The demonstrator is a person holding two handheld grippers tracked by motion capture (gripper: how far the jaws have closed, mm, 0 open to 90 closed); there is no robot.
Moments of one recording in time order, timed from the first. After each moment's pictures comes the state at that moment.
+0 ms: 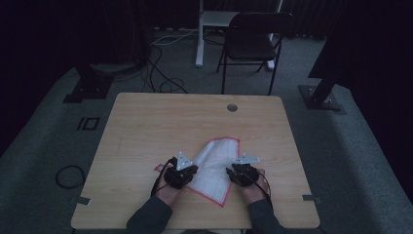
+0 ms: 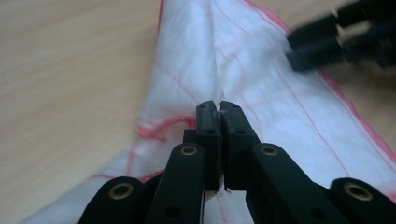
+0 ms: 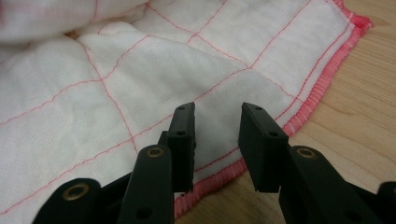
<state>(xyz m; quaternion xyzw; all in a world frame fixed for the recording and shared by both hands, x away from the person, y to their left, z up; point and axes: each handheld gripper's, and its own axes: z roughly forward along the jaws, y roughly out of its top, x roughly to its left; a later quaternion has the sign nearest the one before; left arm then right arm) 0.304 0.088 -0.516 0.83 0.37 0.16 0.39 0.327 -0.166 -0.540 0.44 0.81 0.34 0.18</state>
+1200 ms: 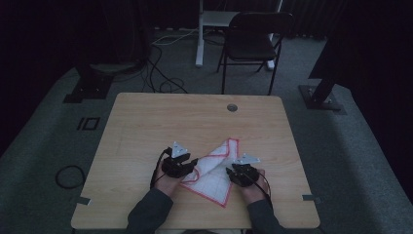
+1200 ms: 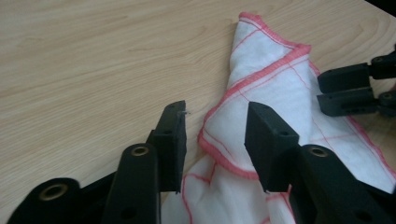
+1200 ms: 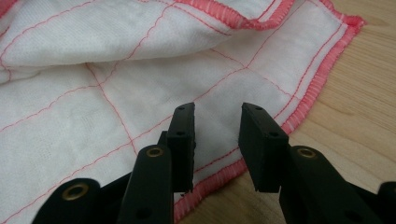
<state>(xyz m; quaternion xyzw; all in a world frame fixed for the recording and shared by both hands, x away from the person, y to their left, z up) 0.340 0.099 -0.505 0.79 0.42 0.15 0.41 0.327 -0.166 -0.541 0.44 0.81 0.35 0.18</state>
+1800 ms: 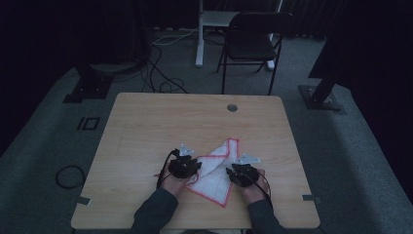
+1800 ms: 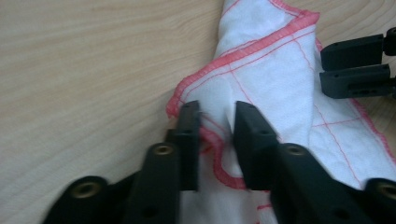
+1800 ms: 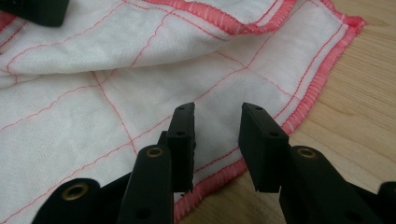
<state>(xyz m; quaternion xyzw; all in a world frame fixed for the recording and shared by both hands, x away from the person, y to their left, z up) 0.345 0.082 -0.521 0.81 0.43 0.11 0.38 0.327 -0.166 -0.541 0.44 0.81 0.35 0.18</state>
